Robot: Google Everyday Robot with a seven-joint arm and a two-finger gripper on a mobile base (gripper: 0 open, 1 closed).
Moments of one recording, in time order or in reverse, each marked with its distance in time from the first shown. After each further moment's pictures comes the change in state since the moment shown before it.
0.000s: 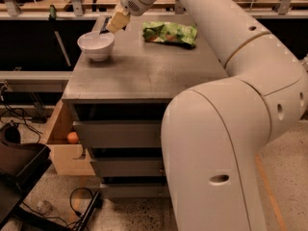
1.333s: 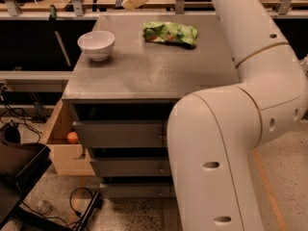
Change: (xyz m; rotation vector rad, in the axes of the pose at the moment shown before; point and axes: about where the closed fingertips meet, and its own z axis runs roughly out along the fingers) arm 0.002 -0.055 -0.072 0.093 -0.107 -0.015
